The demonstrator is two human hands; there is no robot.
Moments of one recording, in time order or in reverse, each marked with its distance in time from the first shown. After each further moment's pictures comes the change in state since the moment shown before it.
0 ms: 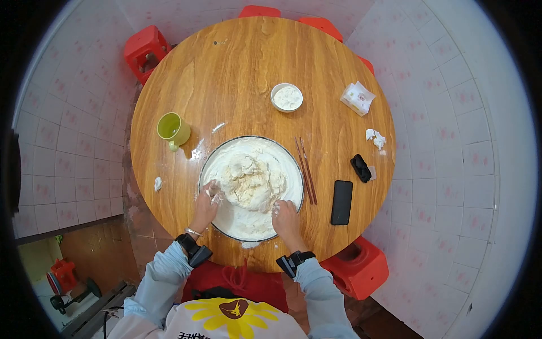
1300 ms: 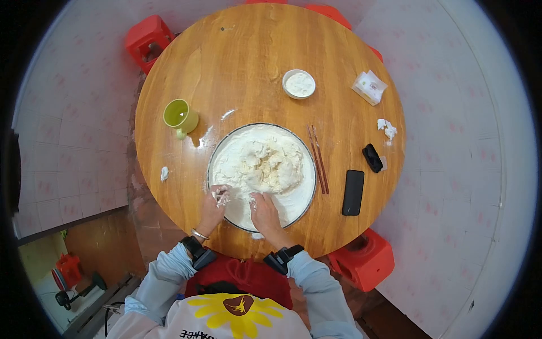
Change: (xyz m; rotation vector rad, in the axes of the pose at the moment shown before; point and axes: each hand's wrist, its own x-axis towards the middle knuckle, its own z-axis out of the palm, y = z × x) left_hand -0.035 -0.023 0.001 -0.240 -0.018 -0.087; right_hand -0.009 -0.078 0.046 0.258 0.030 -0.142
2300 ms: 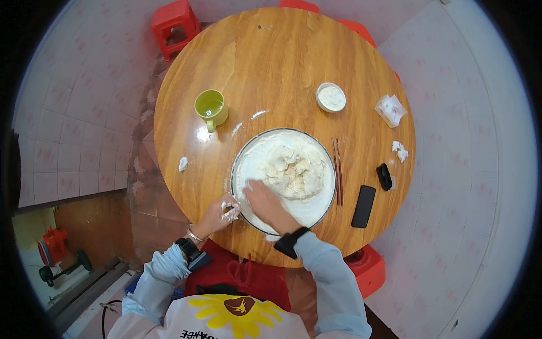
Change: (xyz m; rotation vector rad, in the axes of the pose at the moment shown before) left_hand -0.018 0.006 -0.060 -0.033 -0.284 0.159; right_hand 0.055 -0.034 0.030 -0.301 -0.294 -0.606
